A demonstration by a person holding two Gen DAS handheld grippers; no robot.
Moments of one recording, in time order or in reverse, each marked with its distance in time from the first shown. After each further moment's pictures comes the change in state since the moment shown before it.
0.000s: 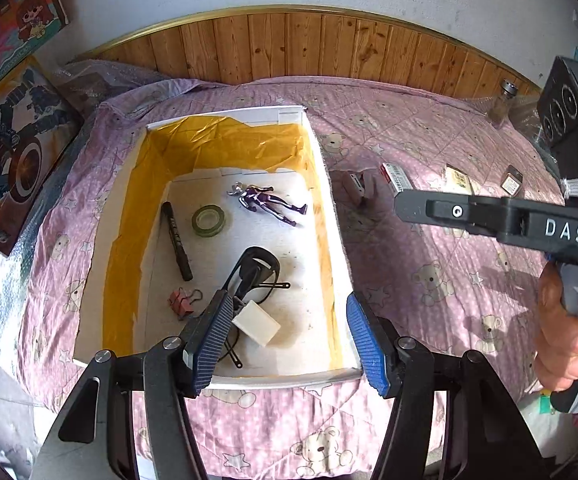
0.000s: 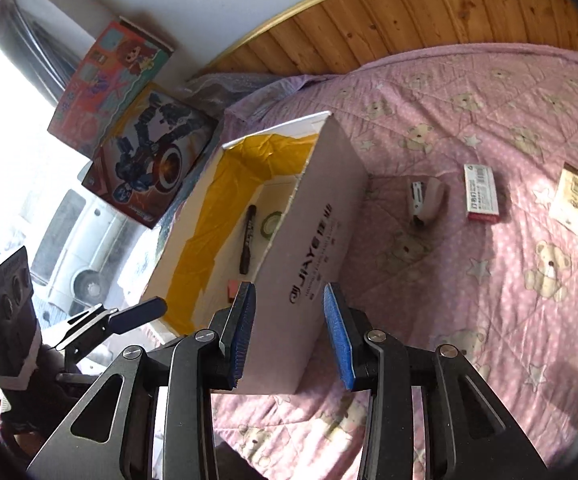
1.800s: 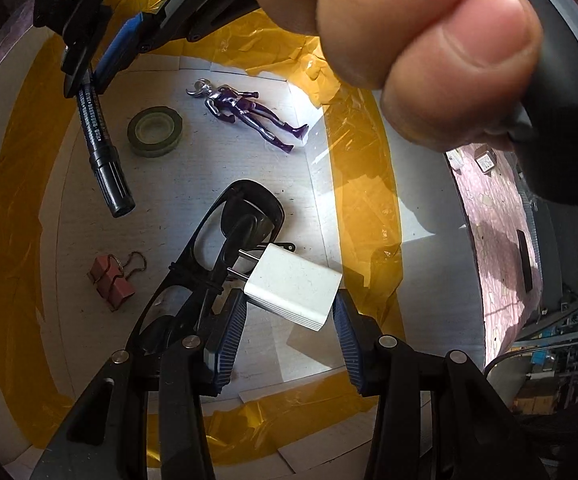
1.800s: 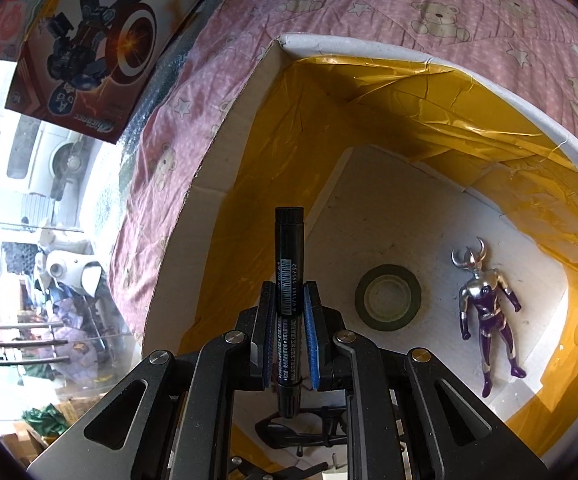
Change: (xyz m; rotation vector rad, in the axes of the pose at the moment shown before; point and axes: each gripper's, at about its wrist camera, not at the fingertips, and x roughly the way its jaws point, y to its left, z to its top) left arm 0.115 0.086 -0.012 -0.098 0.280 -0.365; right arm 0.309 0.126 0.121 -0.148 0.621 -0.075
